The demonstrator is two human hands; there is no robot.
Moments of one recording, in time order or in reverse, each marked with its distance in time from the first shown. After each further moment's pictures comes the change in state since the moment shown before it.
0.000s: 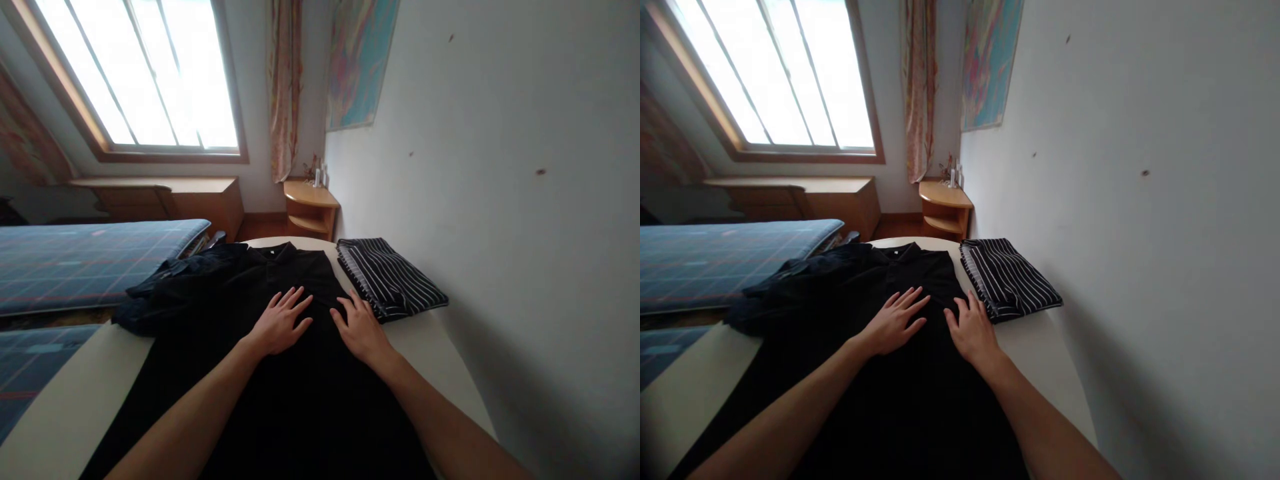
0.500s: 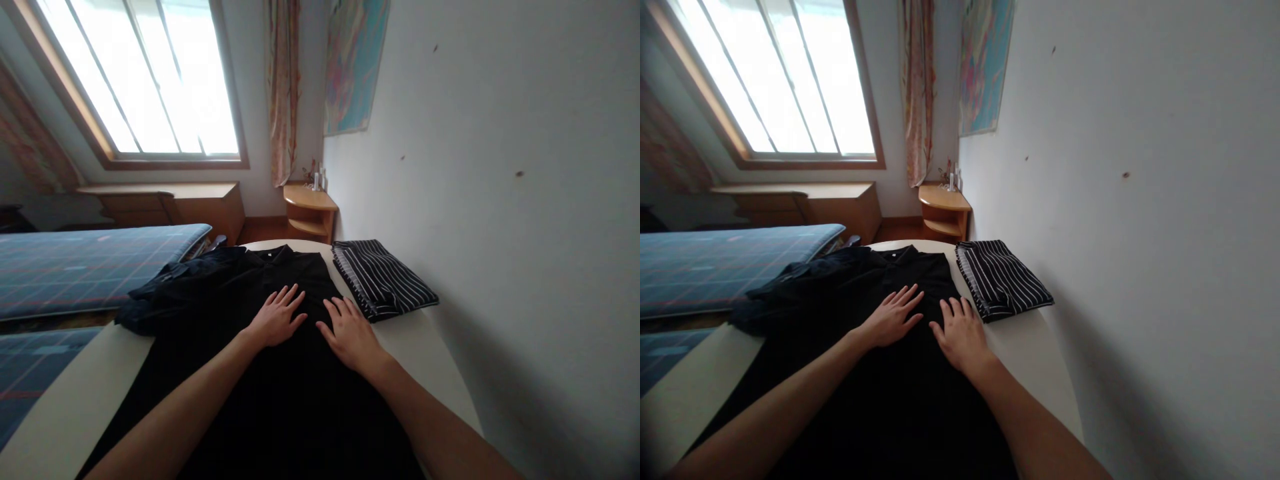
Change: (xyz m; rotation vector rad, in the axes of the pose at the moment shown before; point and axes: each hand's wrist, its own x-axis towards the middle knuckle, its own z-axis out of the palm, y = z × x) left_hand 0.011 -0.003 0.005 0.066 0.037 -0.038; right_hand -0.019 -0.013 -0.013 -0.158 -0.065 -0.183
